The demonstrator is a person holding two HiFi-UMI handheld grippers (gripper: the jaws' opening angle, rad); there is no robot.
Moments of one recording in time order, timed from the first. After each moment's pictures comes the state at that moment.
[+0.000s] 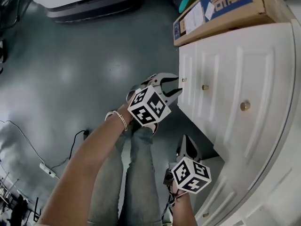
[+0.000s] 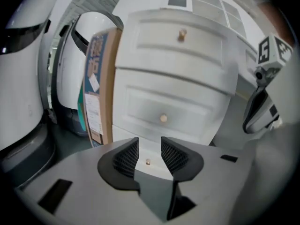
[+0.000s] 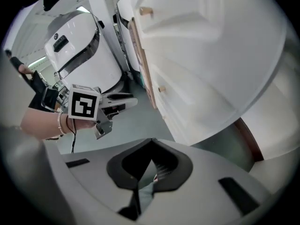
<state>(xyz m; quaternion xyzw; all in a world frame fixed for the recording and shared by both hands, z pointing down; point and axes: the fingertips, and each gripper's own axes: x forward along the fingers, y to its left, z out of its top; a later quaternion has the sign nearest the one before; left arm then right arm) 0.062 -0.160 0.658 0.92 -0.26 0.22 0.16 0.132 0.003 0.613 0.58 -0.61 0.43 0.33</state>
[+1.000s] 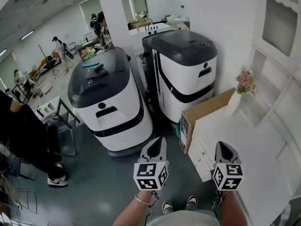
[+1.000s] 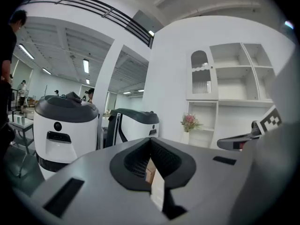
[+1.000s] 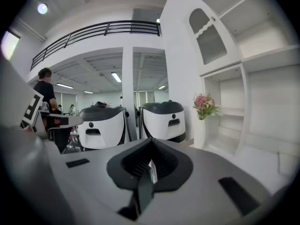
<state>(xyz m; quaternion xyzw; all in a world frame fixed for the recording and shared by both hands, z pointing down) -0.111 -0.132 0.028 0.84 -0.53 0.02 0.09 0.115 -0.088 0.060 0.67 -0.73 0.11 0.08</state>
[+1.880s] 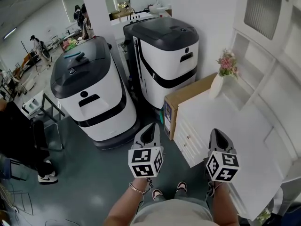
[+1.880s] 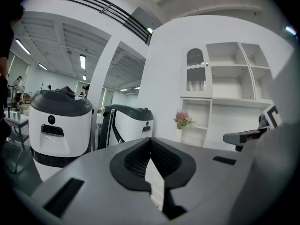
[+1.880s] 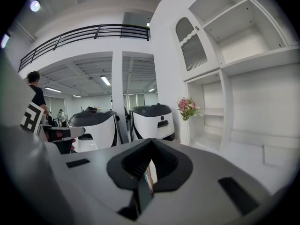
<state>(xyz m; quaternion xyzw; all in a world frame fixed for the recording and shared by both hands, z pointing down) -0.071 -0.114 0.039 0.86 -0.51 0.03 0.10 0.149 -0.041 0.048 0.72 -0.68 0.12 0.05</state>
